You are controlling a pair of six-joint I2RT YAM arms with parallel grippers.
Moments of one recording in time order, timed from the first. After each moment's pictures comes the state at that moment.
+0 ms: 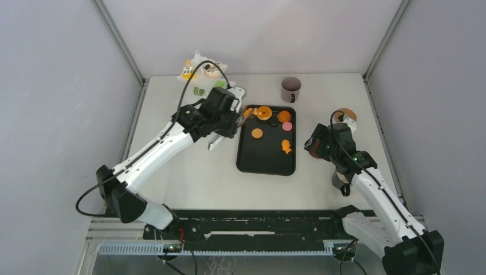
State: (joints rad) left arm -0.75 1.48 1.53 -0.87 -0.16 -0.18; right arm 0.29 0.91 0.73 -0.59 0.18 0.66
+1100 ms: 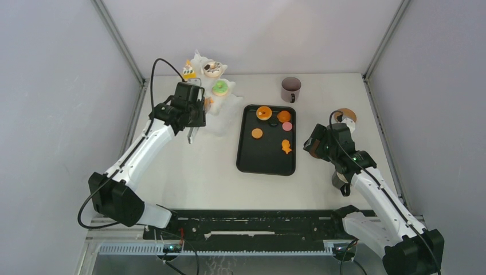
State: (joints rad) left arm -0.39 1.40 1.35 -0.77 -0.23 -0.29; right arm 0.30 0.92 0.73 -0.59 0.18 0.66
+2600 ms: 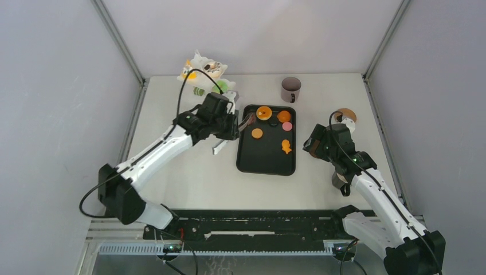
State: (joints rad) left arm -0.64 1.40 1.32 -0.70 0.02 -0.34; right arm 0.32 0.91 0.73 -0.60 0.19 0.67
